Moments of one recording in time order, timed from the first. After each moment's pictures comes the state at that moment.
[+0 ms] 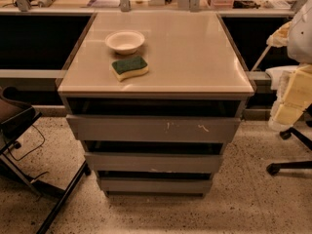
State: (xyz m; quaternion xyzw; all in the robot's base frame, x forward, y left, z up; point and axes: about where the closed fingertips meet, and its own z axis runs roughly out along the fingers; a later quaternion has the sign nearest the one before) arm 0.438 -0.217 0.976 -0.60 0.78 -0.03 0.16
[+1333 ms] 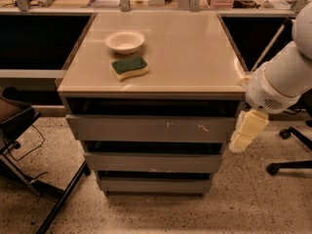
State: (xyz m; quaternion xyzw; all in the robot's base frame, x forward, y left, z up) arm 0.479 -0.207 0.844 -0.58 0.79 0.02 0.18
